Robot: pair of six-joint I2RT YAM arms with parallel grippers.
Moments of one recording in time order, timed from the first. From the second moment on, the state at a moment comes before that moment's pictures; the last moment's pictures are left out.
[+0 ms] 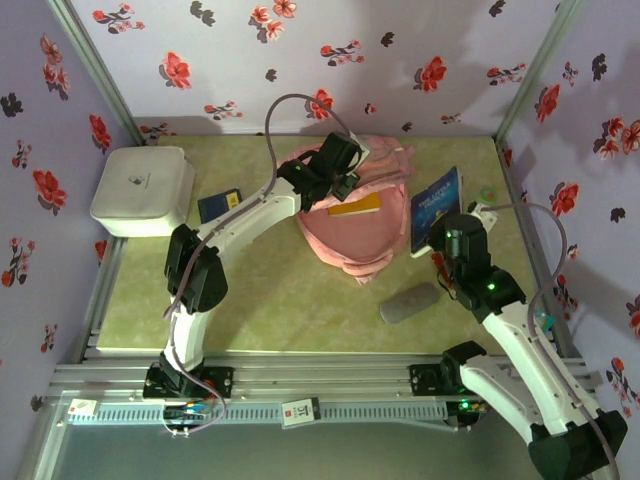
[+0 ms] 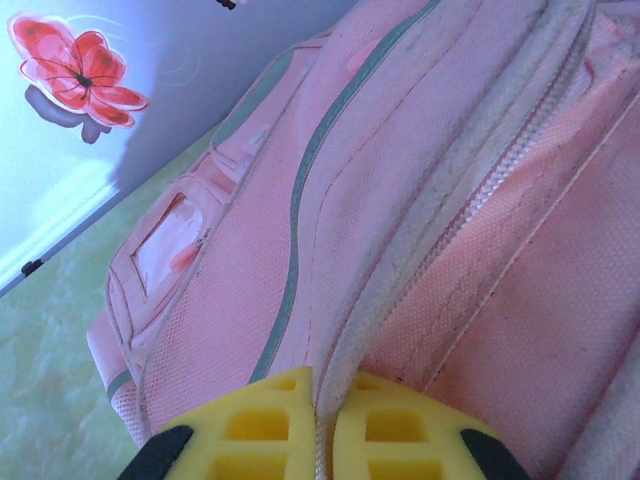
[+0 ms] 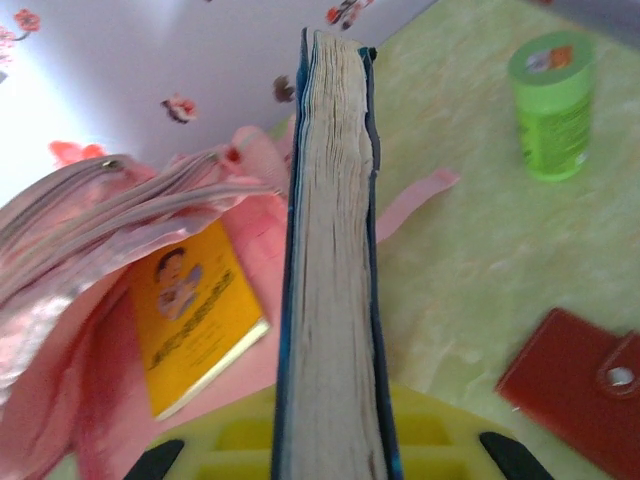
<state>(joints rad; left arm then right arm) -0.82 2.02 1.96 -0.64 -0.31 0.10 0.37 0.77 0.74 -0.48 0.33 0.82</state>
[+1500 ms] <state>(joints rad) -0.71 2.02 1.96 -0.65 -0.06 -0.18 0.37 1.87 0.87 0.56 -0.06 1.48</state>
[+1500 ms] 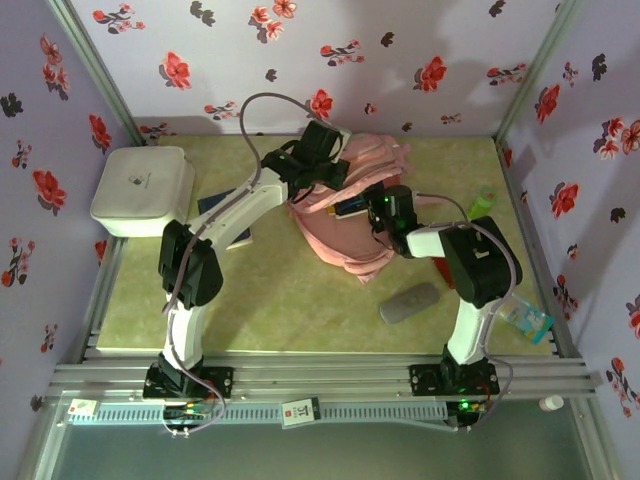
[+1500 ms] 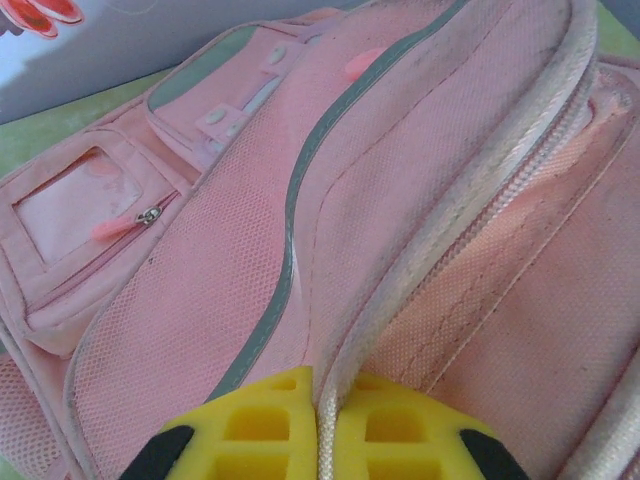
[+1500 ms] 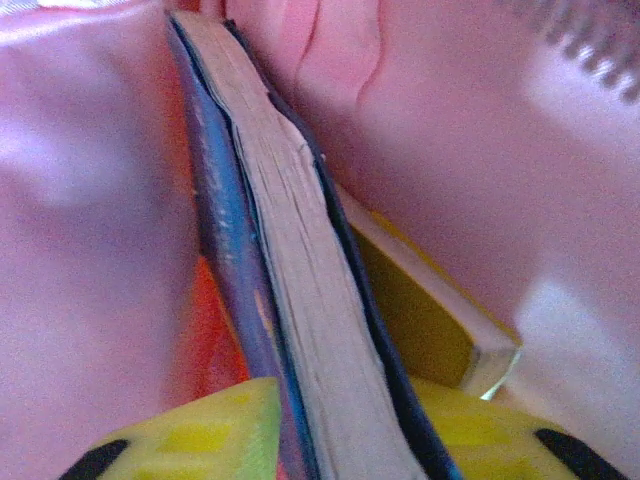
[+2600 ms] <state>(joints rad) -0.67 2.02 1.94 -0.66 0.03 -0.23 0.26 1.36 0.67 0.19 -0.12 1.36</state>
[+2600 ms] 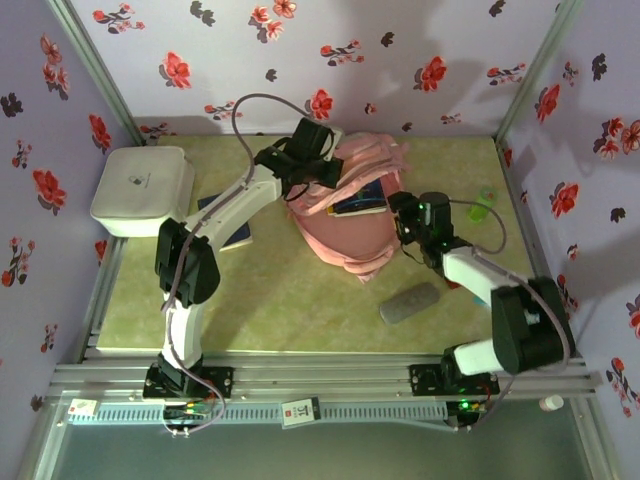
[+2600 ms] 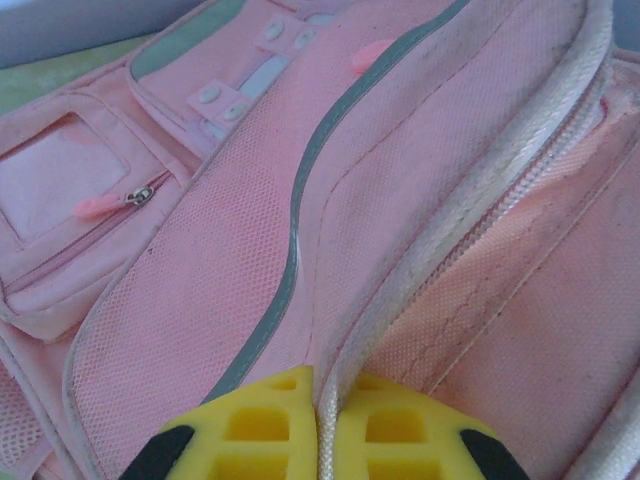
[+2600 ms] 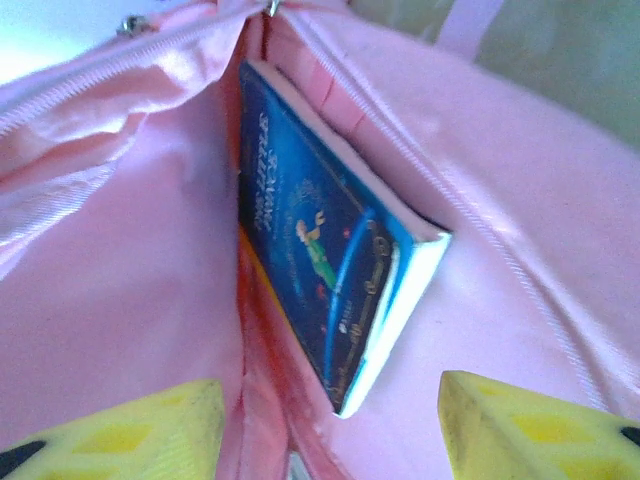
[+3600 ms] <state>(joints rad) -0.24 1.67 1.17 -0.47 0.02 -0.51 0.36 1.28 0.86 -0.22 0.10 0.93</state>
